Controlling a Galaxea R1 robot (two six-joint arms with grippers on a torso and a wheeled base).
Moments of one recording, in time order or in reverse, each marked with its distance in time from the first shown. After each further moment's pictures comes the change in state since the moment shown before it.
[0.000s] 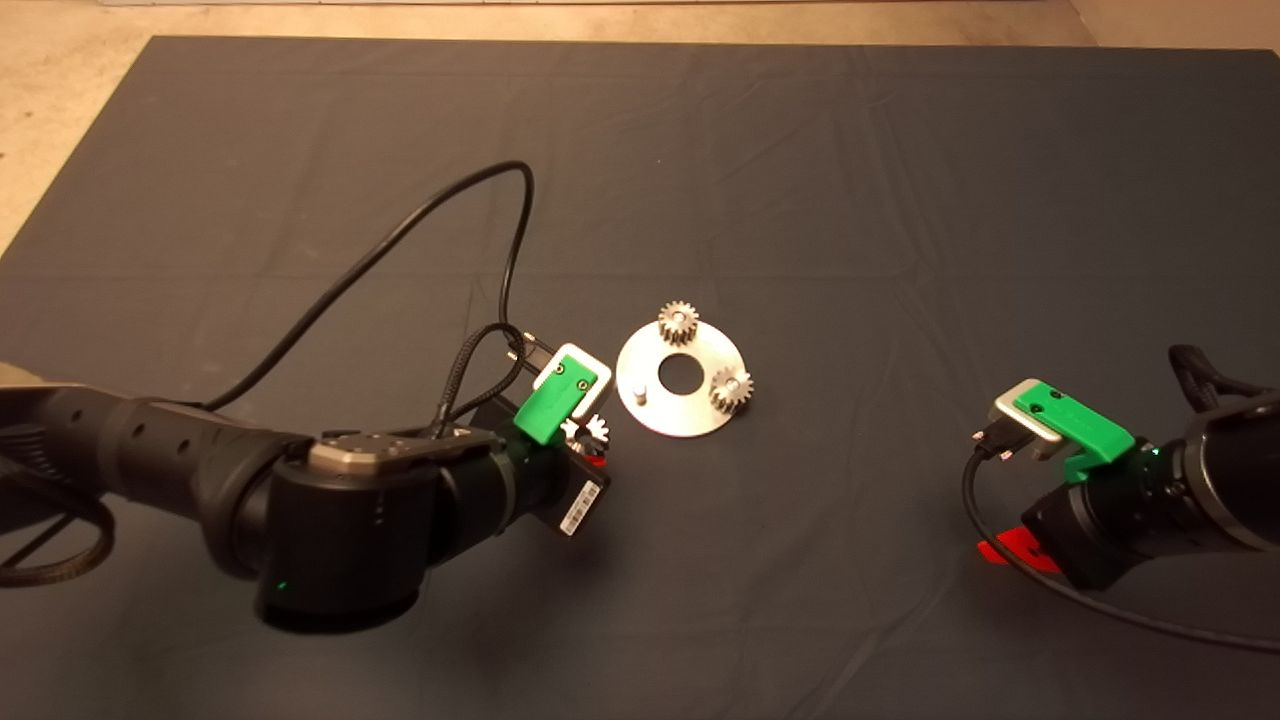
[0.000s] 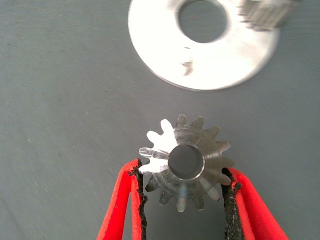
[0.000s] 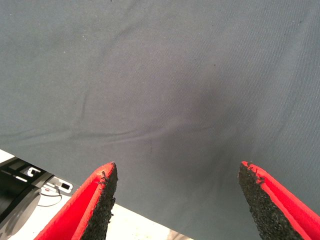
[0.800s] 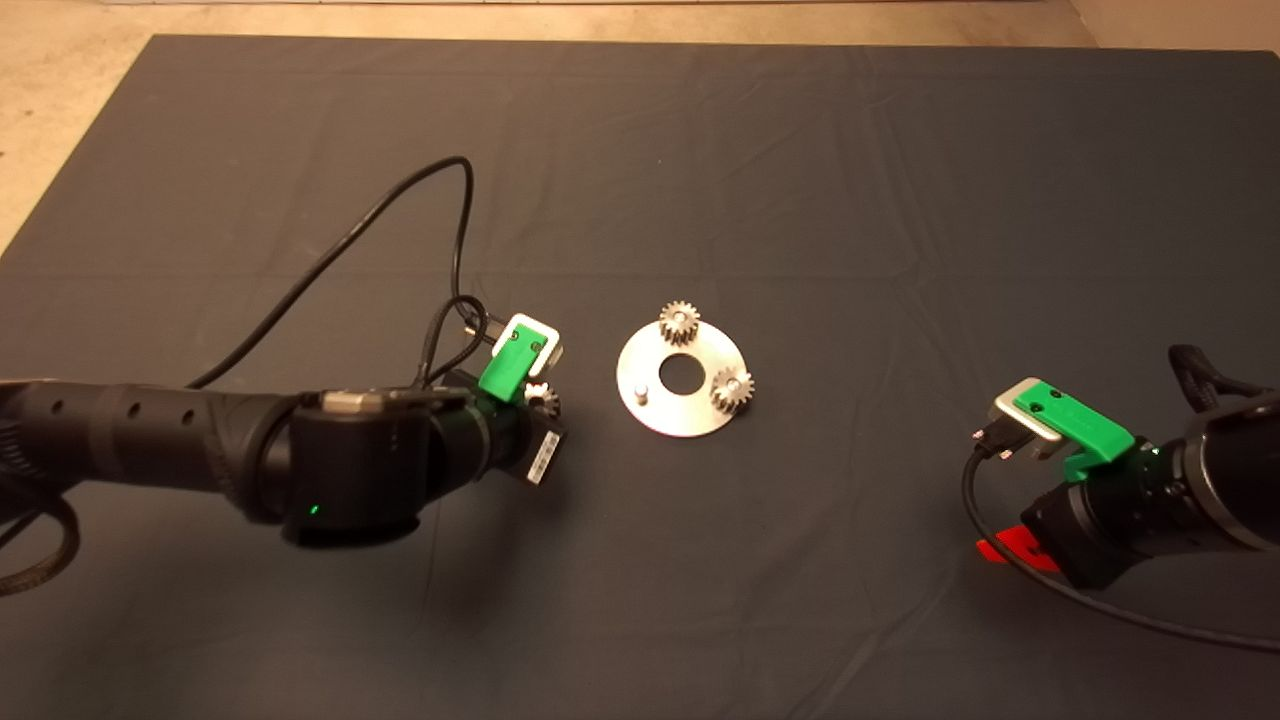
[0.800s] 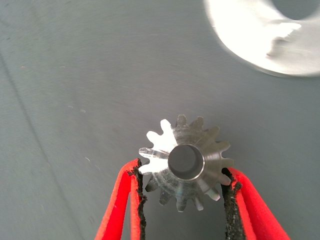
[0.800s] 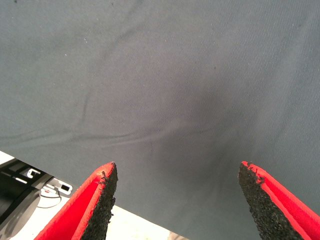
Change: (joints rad) left arm 0.007 -0.083 -0.033 0.000 -0.006 -0.027; right arm 0.000 0.001 0.000 0.000 0.000 0.000
